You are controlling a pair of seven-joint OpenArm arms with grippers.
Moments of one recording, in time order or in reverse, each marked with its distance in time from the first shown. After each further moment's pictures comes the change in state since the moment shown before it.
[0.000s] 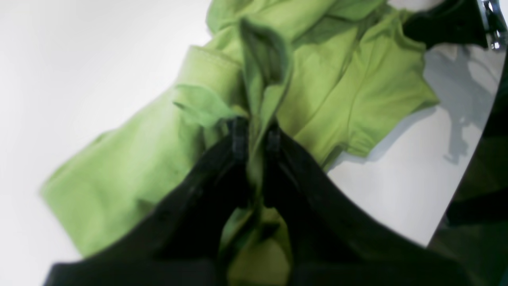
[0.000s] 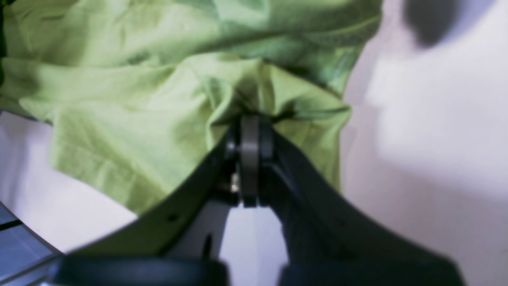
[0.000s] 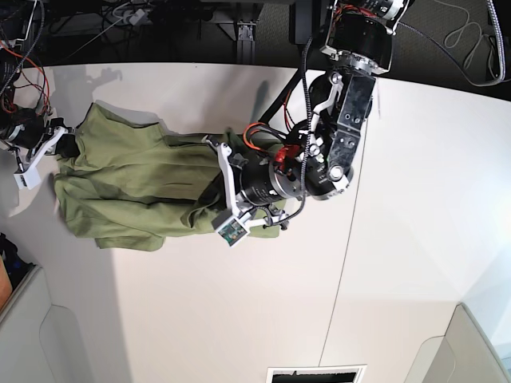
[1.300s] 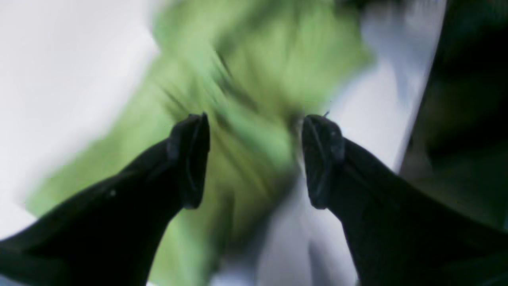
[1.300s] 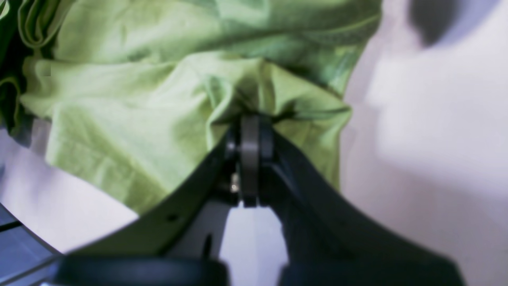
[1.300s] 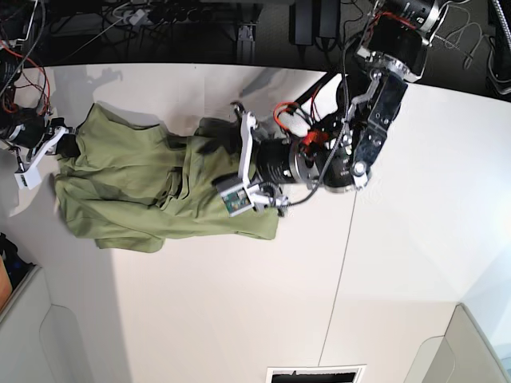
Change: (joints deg) left arm 0.1 -12.0 8.7 5.7 -10.8 -9.2 2.5; right arm 0.1 -0.2 0.0 0.0 0.0 0.0 0.2
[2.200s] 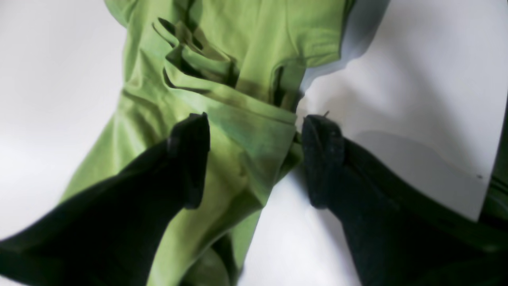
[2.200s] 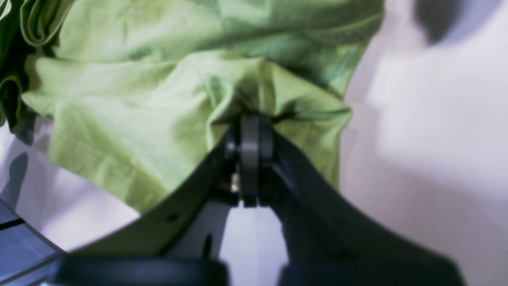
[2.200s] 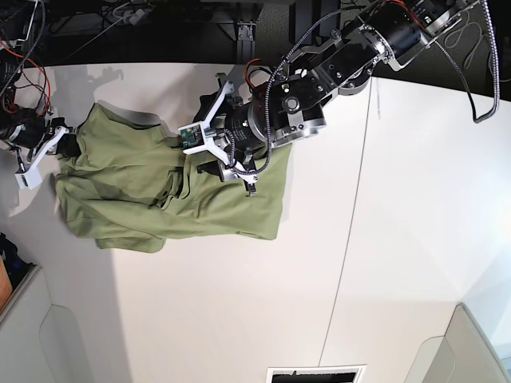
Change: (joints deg) left arm -0.7 -4.0 22.6 -2.5 31.8 16.4 -18.4; right arm 0.0 -0.1 0.0 0.0 0.2 0.0 -0.9
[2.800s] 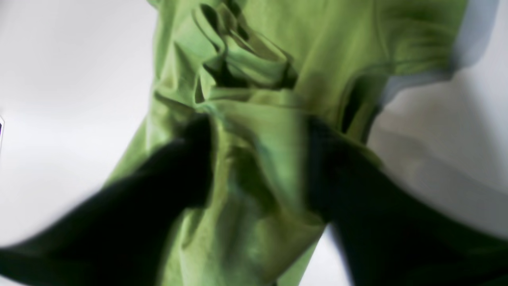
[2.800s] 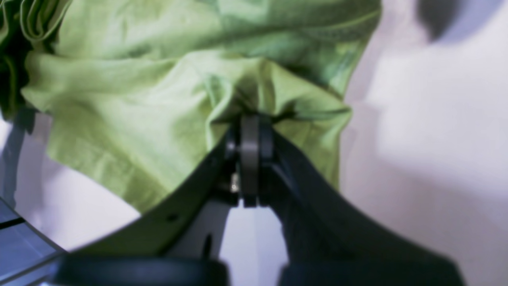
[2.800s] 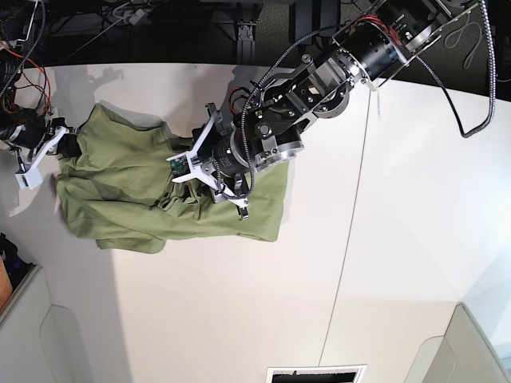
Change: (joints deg) left arm -5.7 5.9 0.0 -9.6 4.8 2.8 0.9; right arm 0.0 0.0 0.0 0.0 0.0 0.0 -0.2
